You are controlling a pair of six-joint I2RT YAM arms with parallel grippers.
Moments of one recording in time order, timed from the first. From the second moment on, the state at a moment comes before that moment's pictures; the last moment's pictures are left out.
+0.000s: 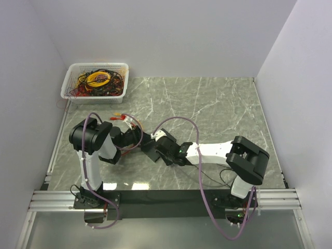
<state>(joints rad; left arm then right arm) -0.31 2.02 0.38 1.46 0.74 -0.83 1.07 1.67 0.88 -0.19 0.27 0.30</state>
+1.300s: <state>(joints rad) -0.34 2.07 0.45 1.50 0.63 -0.74 1.02 1.78 1.01 -0.20 0.27 0.32</state>
